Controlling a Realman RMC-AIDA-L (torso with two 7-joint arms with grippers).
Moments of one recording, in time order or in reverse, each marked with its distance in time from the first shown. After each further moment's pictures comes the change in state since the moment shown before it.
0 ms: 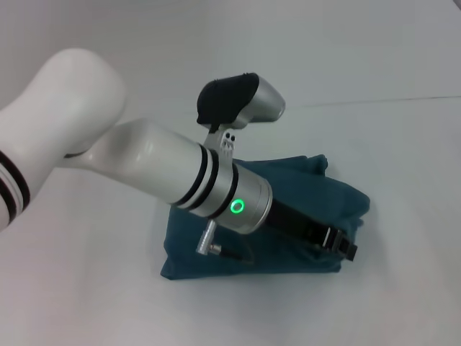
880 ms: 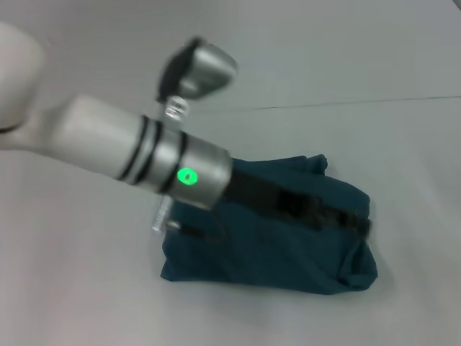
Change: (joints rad) left arm 0.045 0.028 -0.227 0.059 -0.035 0.248 0.069; right arm 0.028 0.001 0.000 -0.159 -0.356 -0.124 0.176
